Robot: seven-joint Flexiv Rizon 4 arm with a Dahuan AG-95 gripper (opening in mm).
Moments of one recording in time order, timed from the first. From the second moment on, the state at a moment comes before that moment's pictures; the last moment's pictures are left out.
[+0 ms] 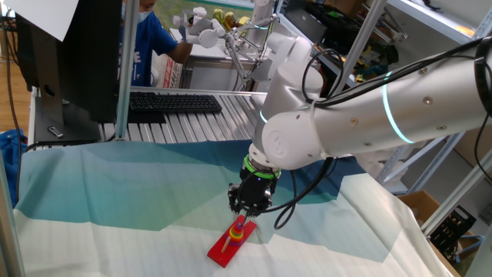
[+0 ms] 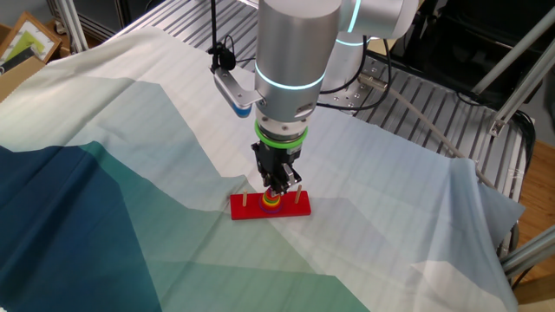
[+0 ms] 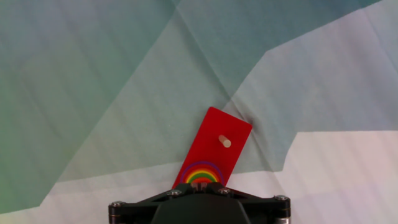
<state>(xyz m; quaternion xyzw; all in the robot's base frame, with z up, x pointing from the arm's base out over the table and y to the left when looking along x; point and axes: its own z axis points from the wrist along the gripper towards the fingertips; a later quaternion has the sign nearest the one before) 0.501 0.064 0.076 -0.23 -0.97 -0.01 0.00</state>
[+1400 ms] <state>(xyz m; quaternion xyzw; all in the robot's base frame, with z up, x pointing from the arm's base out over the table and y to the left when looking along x) 0.499 0.064 0.069 -0.23 -0.97 -0.01 0.00</state>
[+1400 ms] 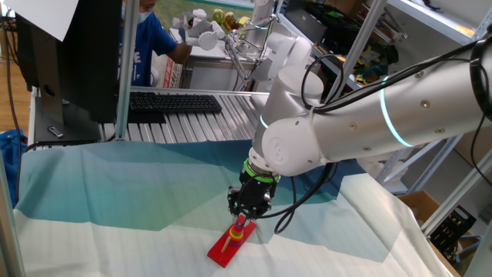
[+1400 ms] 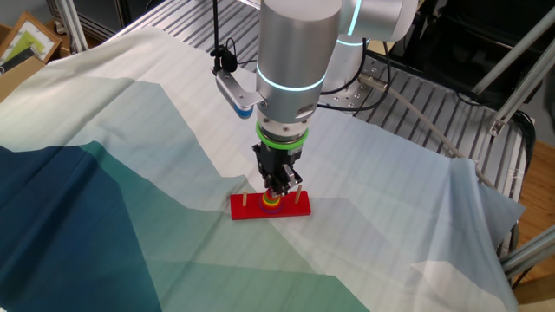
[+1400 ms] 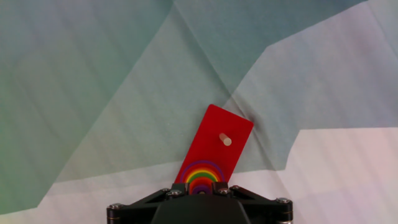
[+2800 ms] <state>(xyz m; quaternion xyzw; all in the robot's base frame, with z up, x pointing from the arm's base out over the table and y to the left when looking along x) 0.498 0.064 0.066 -0.22 -0.98 -0.02 0.00</state>
